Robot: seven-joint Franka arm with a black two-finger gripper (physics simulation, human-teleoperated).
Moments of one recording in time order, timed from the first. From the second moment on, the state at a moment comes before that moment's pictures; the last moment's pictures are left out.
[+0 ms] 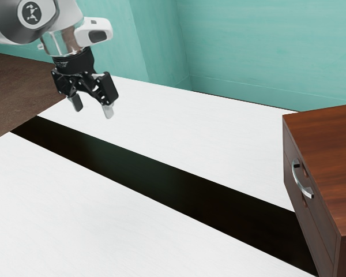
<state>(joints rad) 0.00 0.05 0.17 -1.29 0.05 1.40 0.04</state>
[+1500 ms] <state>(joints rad) 0.00 -0.38 -0.09 -2.16 -0.53 2.15 -0.29</state>
